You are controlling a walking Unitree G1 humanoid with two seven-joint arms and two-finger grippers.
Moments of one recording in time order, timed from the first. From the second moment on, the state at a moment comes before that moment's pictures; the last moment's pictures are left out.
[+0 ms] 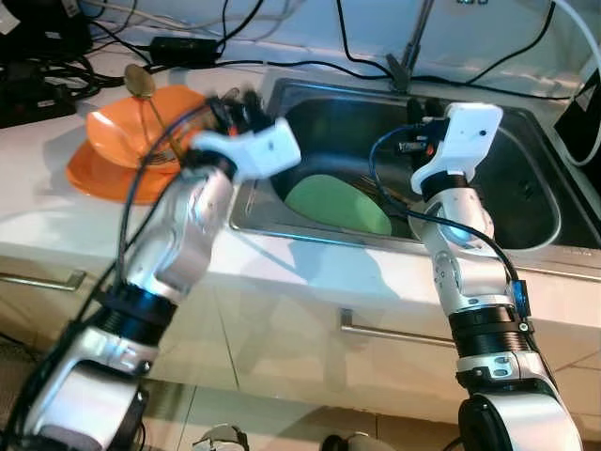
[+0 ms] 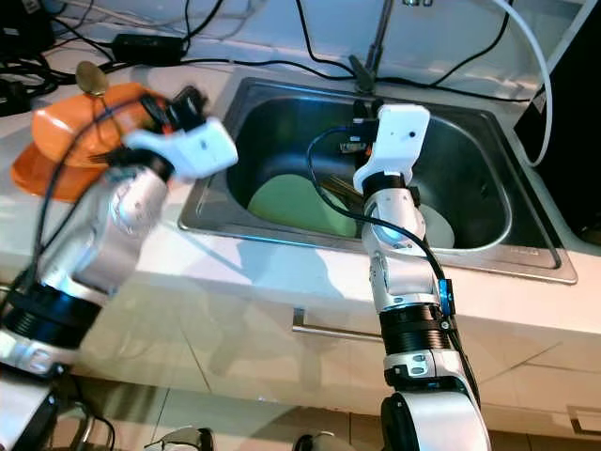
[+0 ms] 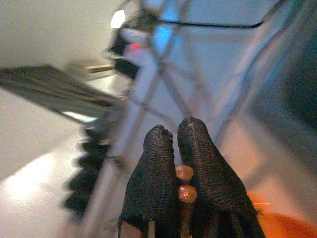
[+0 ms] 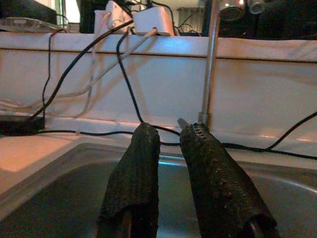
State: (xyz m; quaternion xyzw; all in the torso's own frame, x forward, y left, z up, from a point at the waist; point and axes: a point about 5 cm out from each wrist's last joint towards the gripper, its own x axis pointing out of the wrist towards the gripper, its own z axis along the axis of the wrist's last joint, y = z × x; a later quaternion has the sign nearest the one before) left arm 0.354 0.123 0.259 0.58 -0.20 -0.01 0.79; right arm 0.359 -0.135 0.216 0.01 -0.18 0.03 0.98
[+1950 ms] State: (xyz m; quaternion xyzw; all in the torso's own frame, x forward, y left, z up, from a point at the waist) left arm 0.329 0.090 0.285 -0.17 -0.28 -0.23 0.92; right arm 0.337 -0.101 0.201 -0.19 -0.21 0.21 0.94
